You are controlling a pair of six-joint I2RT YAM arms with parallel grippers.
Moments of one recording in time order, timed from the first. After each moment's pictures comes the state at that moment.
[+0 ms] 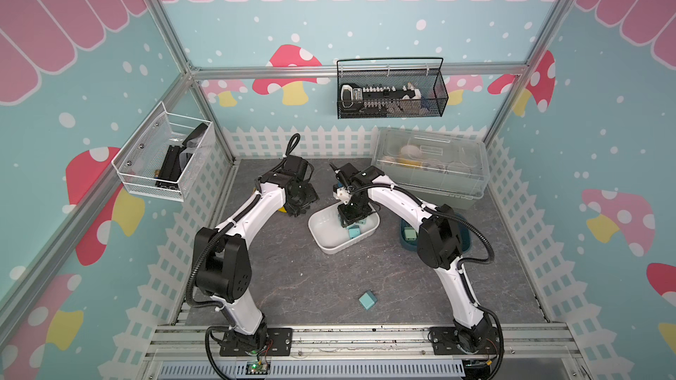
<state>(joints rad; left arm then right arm) -0.27 1.71 1.44 -0.83 -0.01 -0.75 0.71 2.30 2.15 -1.23 -0.20 0.12</state>
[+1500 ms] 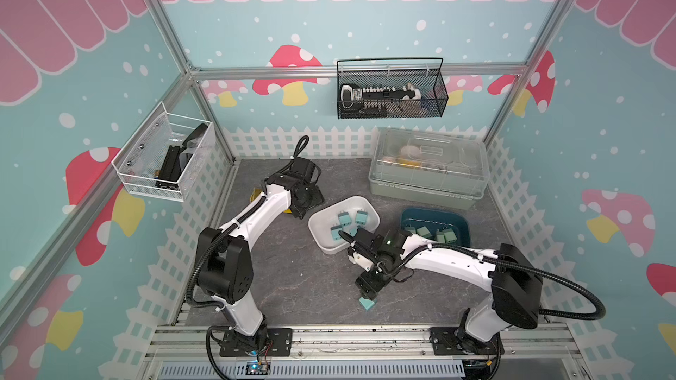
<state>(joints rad) -0.32 1.73 1.44 -0.83 -0.01 -0.75 1.04 1.63 1.13 -0.98 -0.15 0.26</state>
